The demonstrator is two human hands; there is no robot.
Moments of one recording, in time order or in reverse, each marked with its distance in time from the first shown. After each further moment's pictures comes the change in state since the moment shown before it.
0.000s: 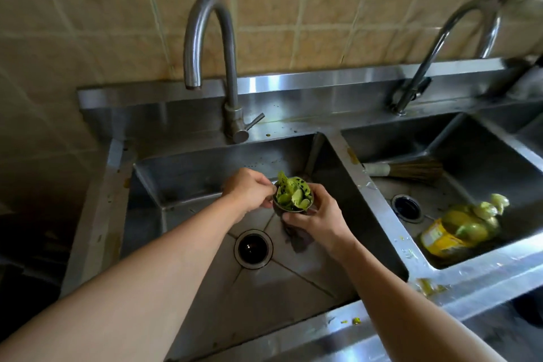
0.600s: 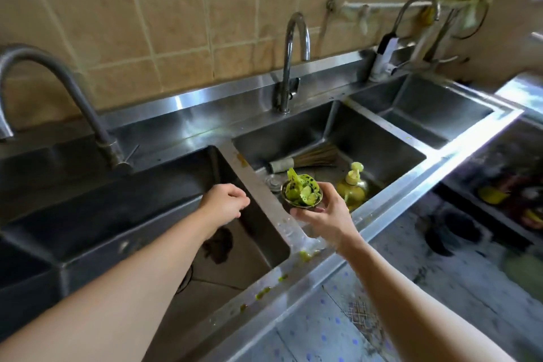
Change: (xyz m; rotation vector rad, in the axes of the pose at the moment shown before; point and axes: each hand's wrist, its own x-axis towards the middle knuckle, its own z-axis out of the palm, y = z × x) left_hand -0.054 0.085 0.140 0.162 -0.190 0.119; right_hand -0.088 0.024 -0.202 0.114 0.333 0.010
